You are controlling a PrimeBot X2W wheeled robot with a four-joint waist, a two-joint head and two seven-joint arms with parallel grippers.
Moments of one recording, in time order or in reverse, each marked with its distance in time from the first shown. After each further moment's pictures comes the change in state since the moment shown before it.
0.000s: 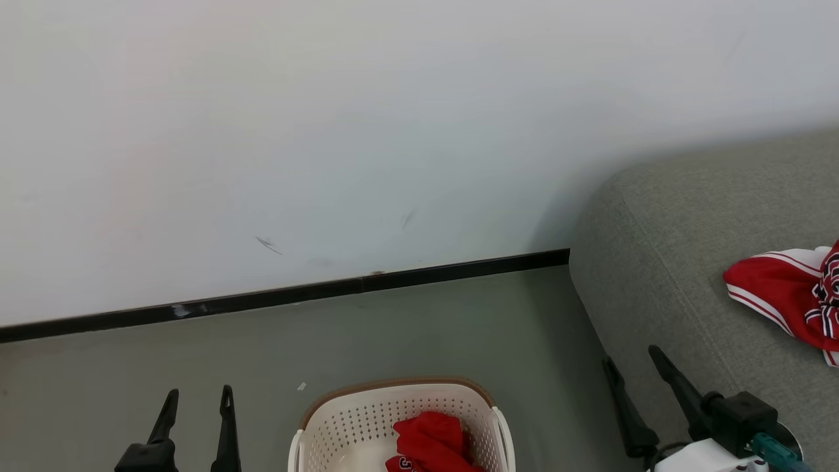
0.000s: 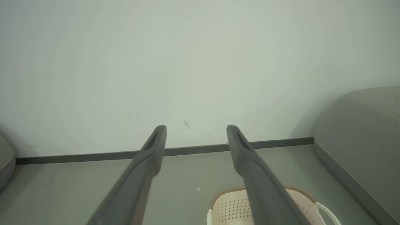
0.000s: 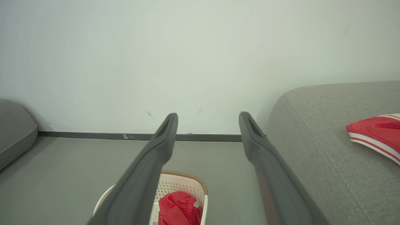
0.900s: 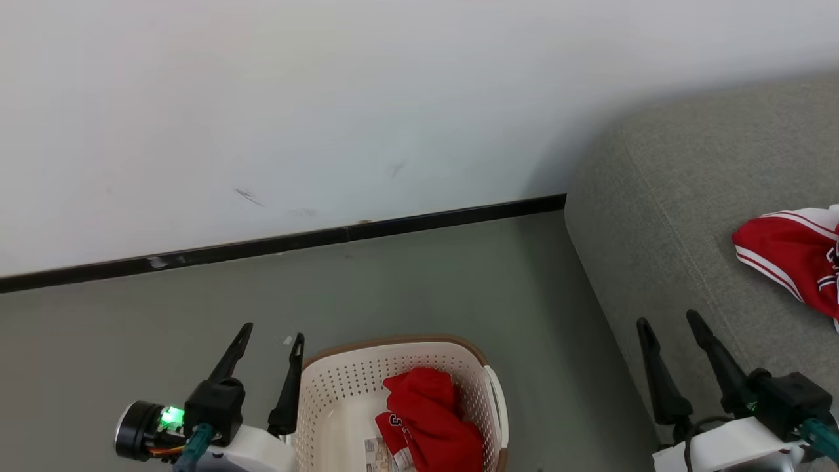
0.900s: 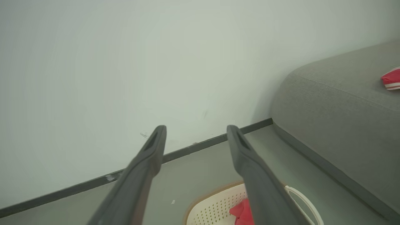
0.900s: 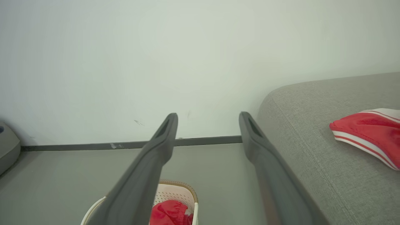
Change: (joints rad) left arm -0.165 0.019 -0.141 0.019 0.084 -0.098 0.016; right arm -0.006 0.002 -0.072 -0.102 0.027 0.000 0.000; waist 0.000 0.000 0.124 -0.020
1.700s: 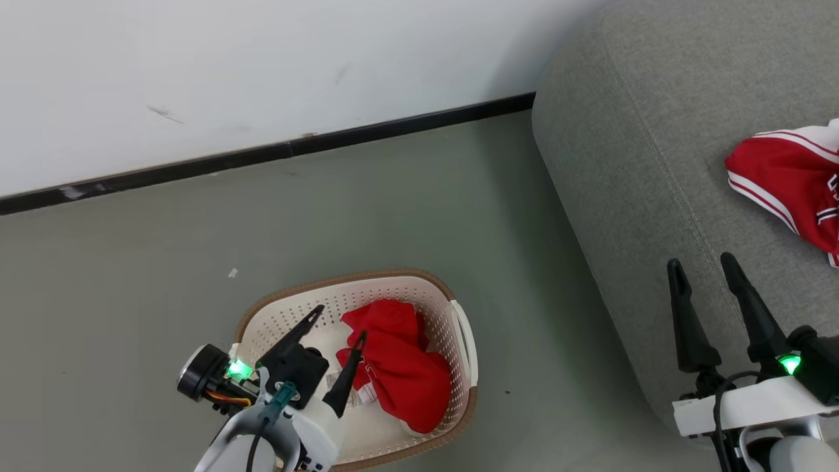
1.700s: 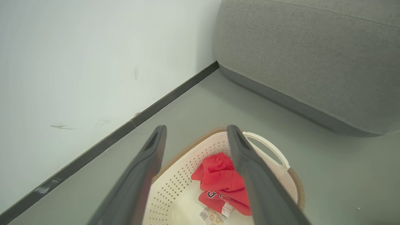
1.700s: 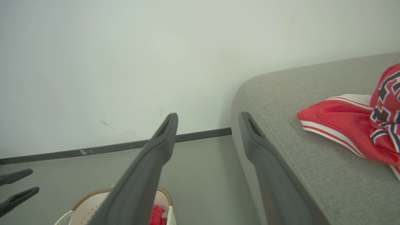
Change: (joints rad) left arm -0.210 -0.028 -0.179 0.189 0.132 -0.089 0.075; right arm -0.073 0.002 -0.059 -0.082 0.030 0.000 0.000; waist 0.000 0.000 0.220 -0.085
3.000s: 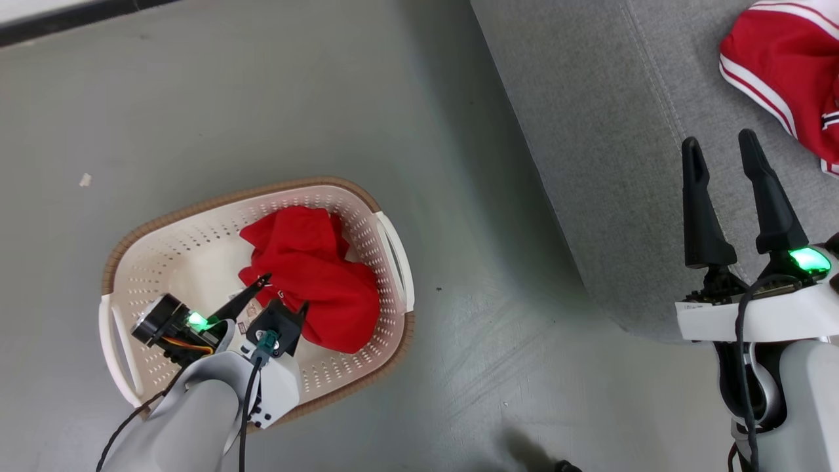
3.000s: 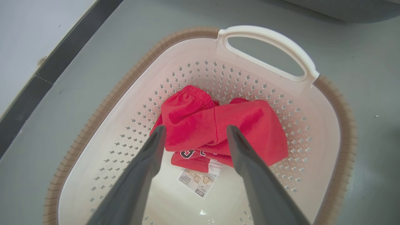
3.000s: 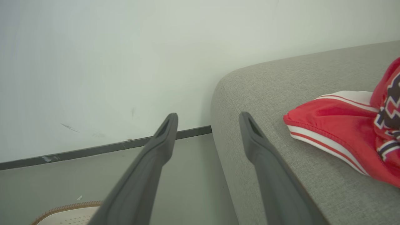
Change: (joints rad) left arm -0.232 0.034 -0.067 0.326 0.151 -0.004 0.017; right arm -0.235 0.000 0.023 -0.050 0.086 0.000 0.000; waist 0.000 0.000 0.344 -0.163
